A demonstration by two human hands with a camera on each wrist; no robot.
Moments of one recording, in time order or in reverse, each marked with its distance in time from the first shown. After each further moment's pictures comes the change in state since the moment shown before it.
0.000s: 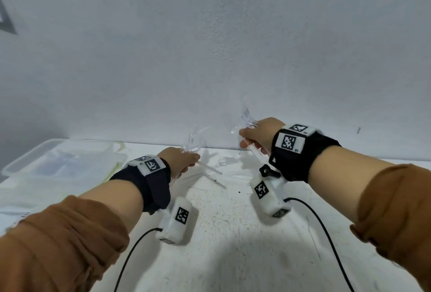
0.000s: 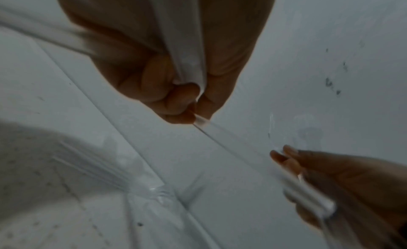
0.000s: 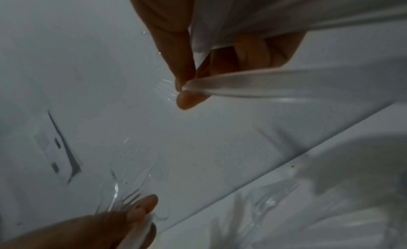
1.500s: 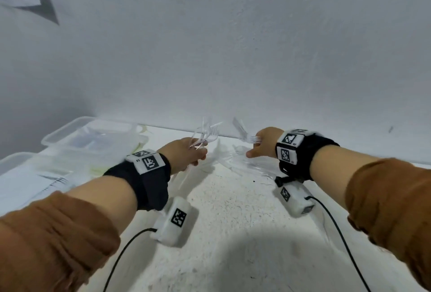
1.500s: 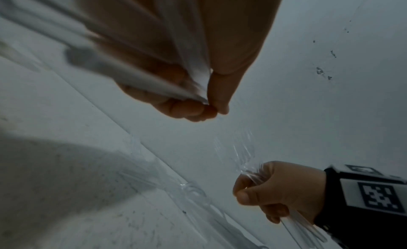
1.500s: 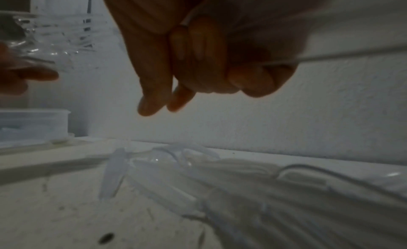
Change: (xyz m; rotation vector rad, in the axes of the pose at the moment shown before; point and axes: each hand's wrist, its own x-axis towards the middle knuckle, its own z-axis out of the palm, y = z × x) left_hand -0.037 -0.022 -0.011 0.083 0.019 0.146; right_hand 0.012 0.007 0.036 -0.651 -0.208 -0.042
